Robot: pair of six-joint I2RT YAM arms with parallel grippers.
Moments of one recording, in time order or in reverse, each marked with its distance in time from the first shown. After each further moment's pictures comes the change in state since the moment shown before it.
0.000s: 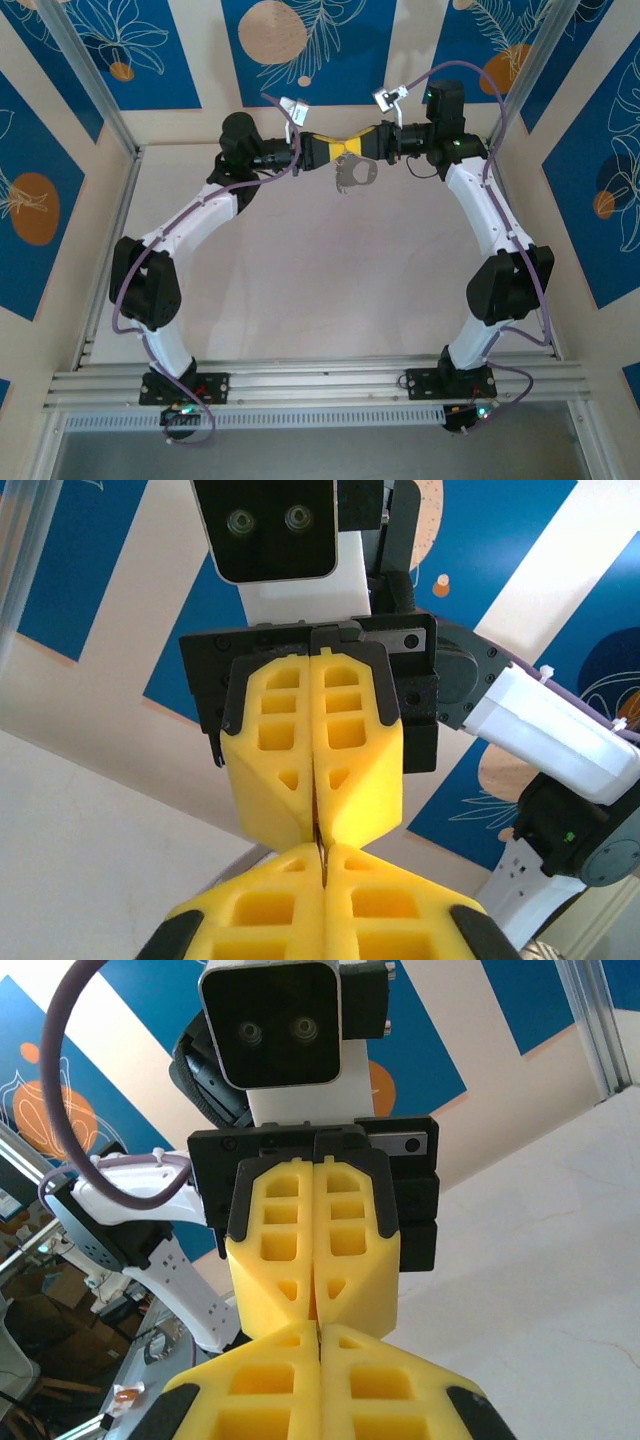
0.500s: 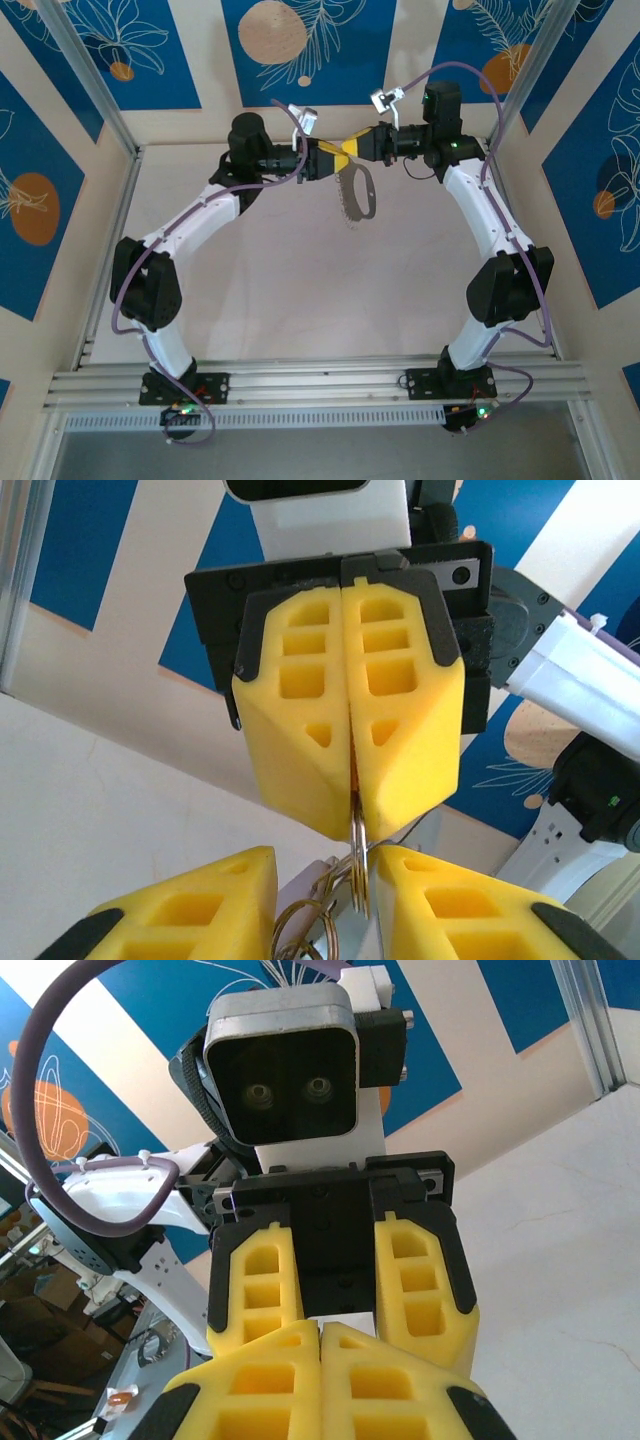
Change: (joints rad) left arm -0.016 -0.002 0.010 -0.188 -0.008 0.193; right arm 0.011 -0.008 -0.013 0.010 0.028 0.004
